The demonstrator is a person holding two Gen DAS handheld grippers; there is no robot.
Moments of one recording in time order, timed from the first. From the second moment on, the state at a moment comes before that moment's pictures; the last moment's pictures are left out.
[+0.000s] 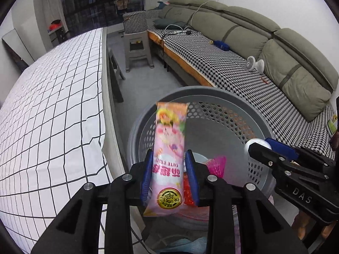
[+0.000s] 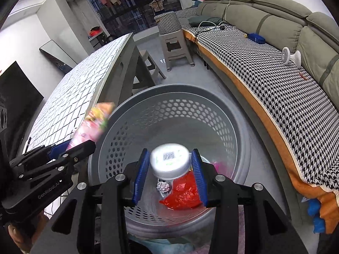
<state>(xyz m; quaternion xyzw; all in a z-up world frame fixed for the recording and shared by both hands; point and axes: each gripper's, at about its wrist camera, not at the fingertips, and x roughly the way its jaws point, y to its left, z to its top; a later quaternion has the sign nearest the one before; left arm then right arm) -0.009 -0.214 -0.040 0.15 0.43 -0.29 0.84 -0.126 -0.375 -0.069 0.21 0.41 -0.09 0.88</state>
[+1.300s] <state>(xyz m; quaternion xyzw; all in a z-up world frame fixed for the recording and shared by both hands) -0.007 -0.200 -0.032 0.16 0.41 -0.21 0.87 -0.139 -0.370 -0.074 0.18 0.40 -0.15 0.88</state>
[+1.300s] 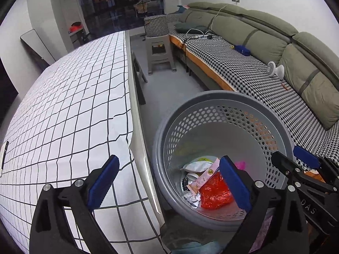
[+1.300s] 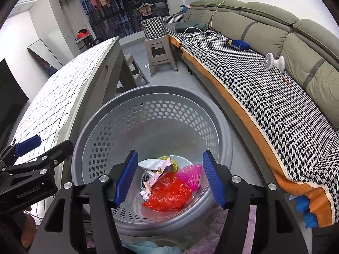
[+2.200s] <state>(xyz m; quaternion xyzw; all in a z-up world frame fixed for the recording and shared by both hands) -0.005 -0.195 -0.033 0.16 0.42 -0.19 0.87 -0.139 -0.369 -0.072 0.18 0.40 -0.15 0.89</state>
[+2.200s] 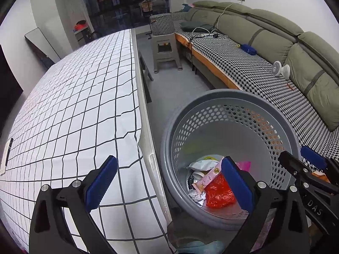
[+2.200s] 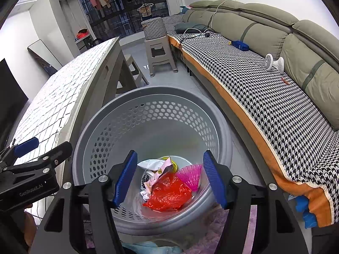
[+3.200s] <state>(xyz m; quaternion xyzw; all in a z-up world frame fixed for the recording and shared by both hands) -0.004 -0.192 -0.030 0.16 0.41 -0.19 0.88 -0.140 -0.367 -0.068 0.18 0.40 -0.15 0.89</state>
